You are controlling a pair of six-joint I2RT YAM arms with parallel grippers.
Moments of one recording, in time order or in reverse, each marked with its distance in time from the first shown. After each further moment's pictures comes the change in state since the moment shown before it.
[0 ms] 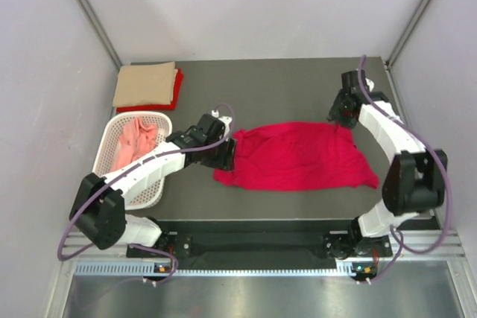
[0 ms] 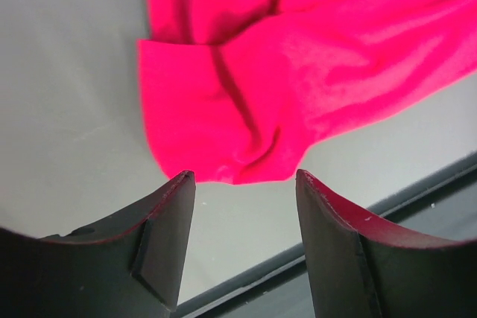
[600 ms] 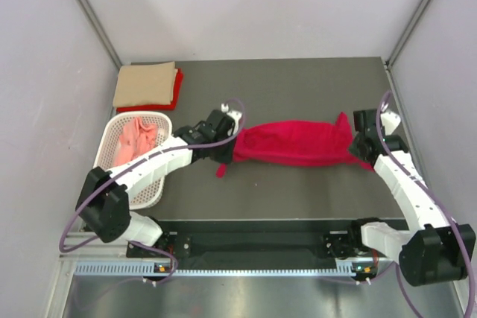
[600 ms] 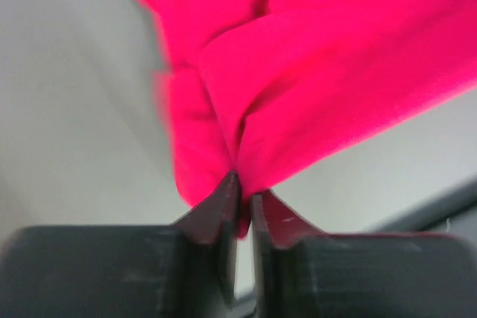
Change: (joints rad) left arm -0.050 0.066 0.161 -0.031 -0.142 0.060; right arm 0.014 -0.445 -0.325 -0.067 0.268 0.102
